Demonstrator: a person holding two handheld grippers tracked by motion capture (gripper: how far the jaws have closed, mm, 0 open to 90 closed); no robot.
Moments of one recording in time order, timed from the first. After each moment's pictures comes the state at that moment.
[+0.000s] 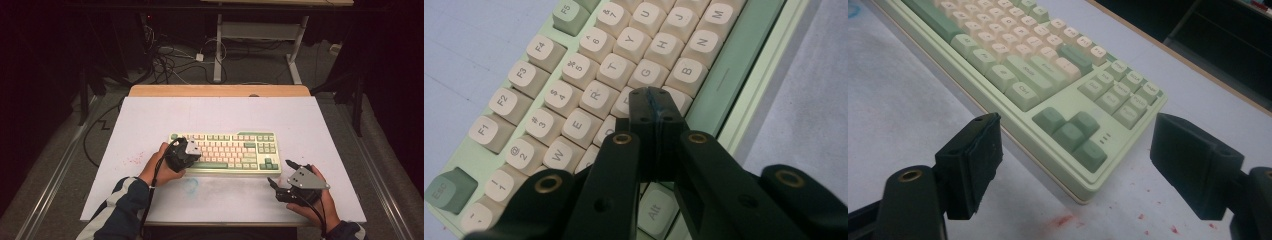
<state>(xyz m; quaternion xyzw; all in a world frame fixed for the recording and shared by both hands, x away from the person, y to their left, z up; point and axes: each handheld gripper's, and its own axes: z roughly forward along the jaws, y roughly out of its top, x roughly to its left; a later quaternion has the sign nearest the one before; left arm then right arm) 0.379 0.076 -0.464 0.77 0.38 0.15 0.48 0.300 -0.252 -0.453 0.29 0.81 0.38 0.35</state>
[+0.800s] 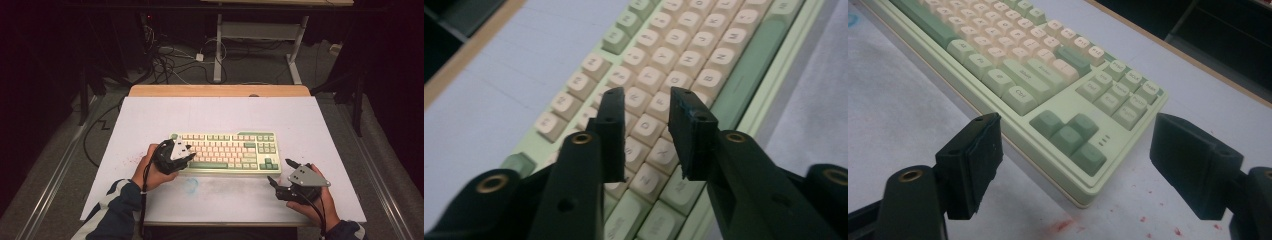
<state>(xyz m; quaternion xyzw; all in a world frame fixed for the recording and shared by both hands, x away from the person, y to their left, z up) 0.365 0.104 -0.455 0.73 0.36 0.21 0.55 0.304 -0.253 -0.452 0.30 0.80 0.39 0.34</state>
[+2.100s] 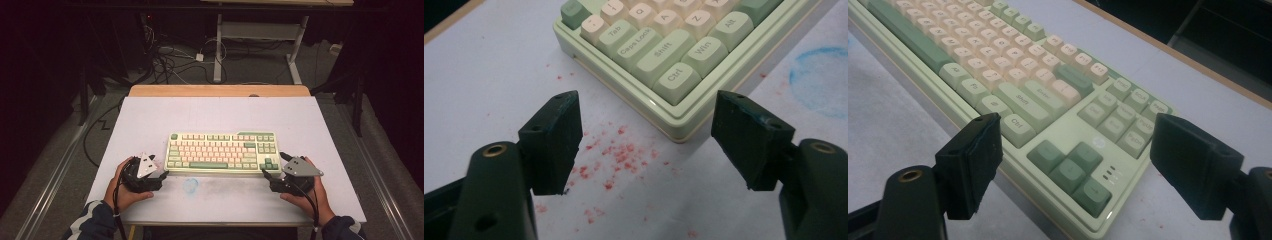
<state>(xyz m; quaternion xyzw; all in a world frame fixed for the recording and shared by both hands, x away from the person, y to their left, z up) 0.329 0.175 -0.485 0.68 0.45 0.24 0.53 0.324 -0.239 -0.448 0.30 0.80 0.40 0.33</state>
